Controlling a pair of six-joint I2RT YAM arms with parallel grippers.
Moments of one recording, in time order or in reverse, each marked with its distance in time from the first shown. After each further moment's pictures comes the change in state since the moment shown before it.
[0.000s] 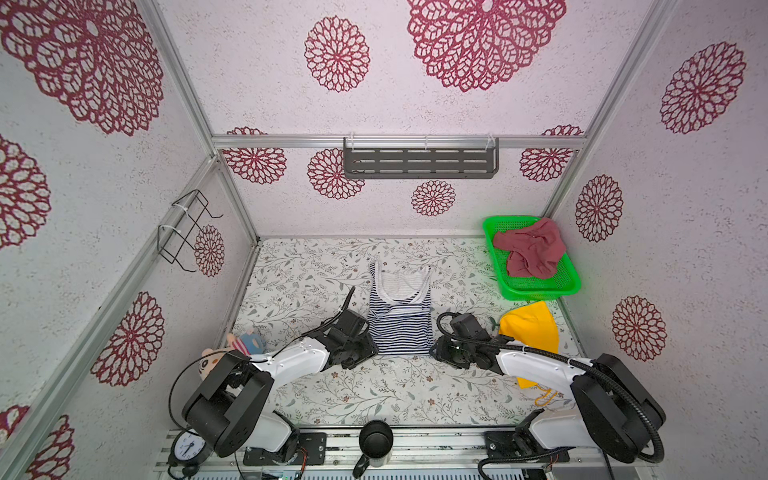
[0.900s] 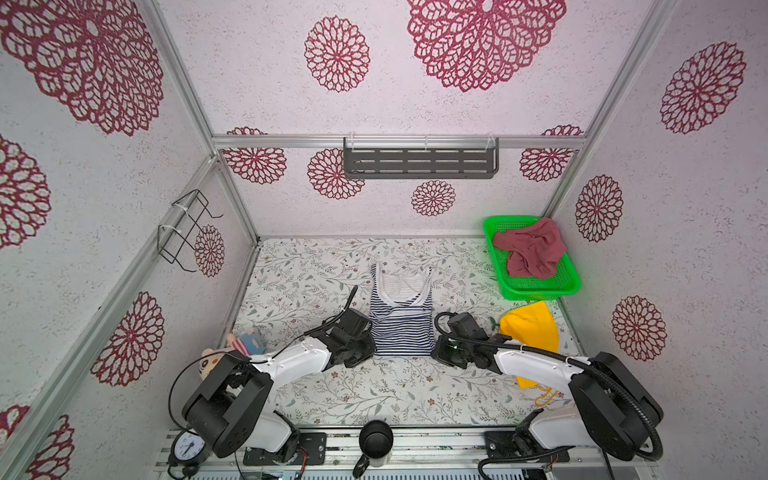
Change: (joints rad) left arm -0.038 -0.048 0.047 -0.047 -0.055 -0.034; right arm 0.020 -0.032 0.029 -0.062 -0.005 0.002
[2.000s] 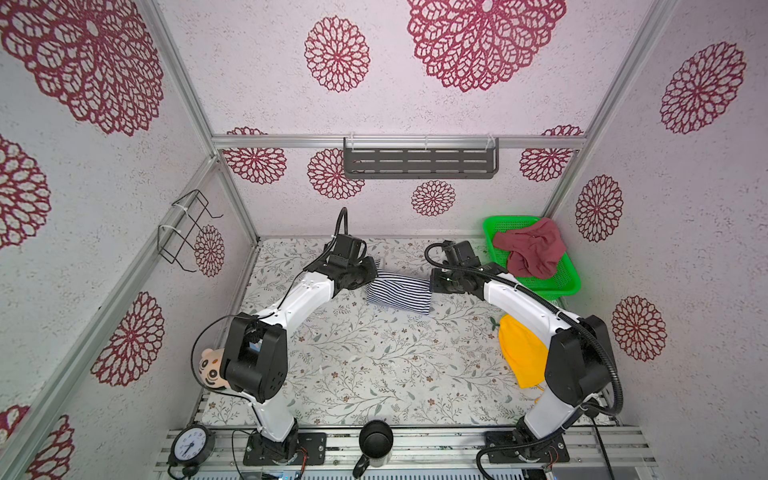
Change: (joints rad) left arm 0.272 0.381 0.759 -0.141 0.085 0.359; right arm -0.193 0.368 0.809 -0.327 0.130 -0.474
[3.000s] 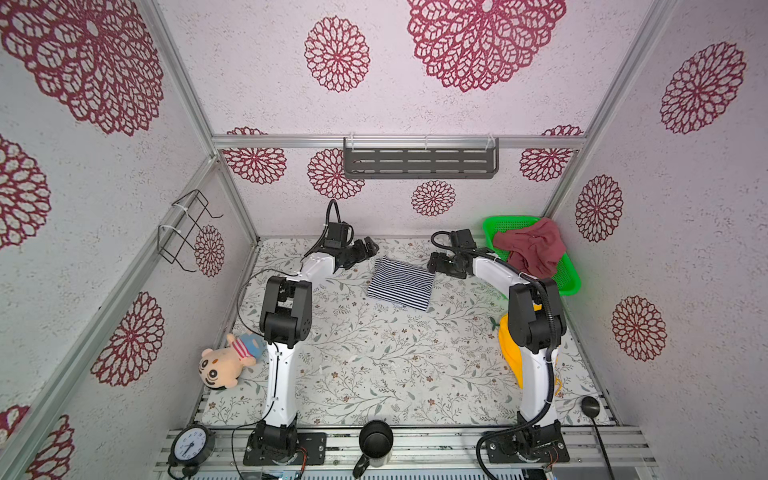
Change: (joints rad) left arm 0.172 0.476 0.351 0.164 0.160 0.119; right arm -0.166 0.400 0.253 0.115 -0.046 -0.011
